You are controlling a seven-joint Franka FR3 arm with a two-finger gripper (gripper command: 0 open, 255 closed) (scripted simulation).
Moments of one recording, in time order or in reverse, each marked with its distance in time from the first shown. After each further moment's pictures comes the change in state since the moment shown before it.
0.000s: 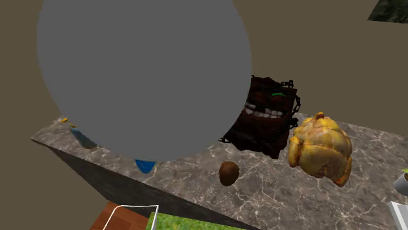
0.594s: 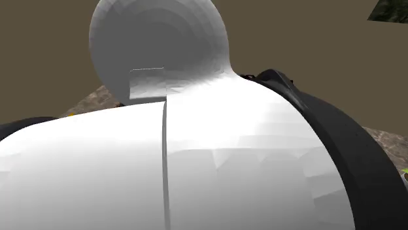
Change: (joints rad) arm 0.039 0.332 0.047 0.207 -0.052 0.103 0.023
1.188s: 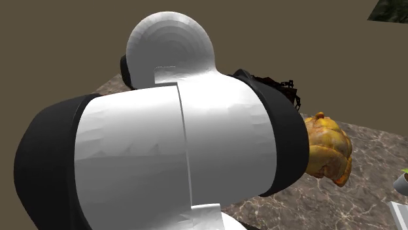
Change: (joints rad) arm 0.031 0.181 0.010 0.103 -0.040 0.065 0.017
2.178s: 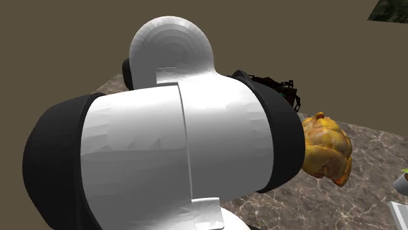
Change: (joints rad) arm 0.002 0.015 -0.001 -0.015 -0.004 0.033 0.001
